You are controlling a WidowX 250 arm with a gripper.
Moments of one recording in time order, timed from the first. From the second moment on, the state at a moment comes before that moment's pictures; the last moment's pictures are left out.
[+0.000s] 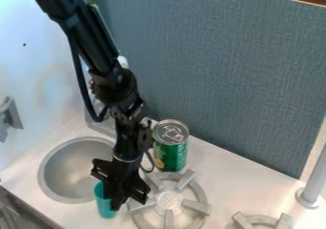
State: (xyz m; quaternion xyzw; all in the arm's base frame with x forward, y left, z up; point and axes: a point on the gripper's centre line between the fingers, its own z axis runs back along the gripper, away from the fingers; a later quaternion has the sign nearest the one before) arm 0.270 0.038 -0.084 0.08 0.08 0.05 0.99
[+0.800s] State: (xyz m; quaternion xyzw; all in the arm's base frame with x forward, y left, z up) arm 0.269 0.011 0.003 0.10 -0.03 0.09 0.99
